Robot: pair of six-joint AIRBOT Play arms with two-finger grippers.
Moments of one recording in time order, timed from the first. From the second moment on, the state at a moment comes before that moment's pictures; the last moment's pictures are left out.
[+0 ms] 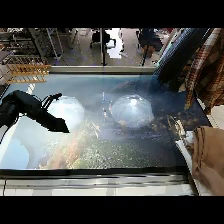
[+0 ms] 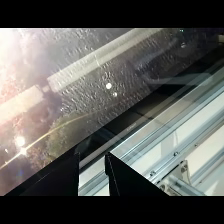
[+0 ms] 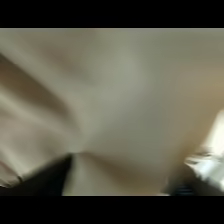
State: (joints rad) left arm 0.00 -1.42 1.39 -2.12 1.60 1.94; right arm -1.29 -1.17 1.05 -1.55 1.60 1.50
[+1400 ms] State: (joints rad) left arm 0.15 -1.25 1.57 -1.34 1.50 1.67; right arm -0.06 -1.27 1.15 -1.43 0.97 1.45
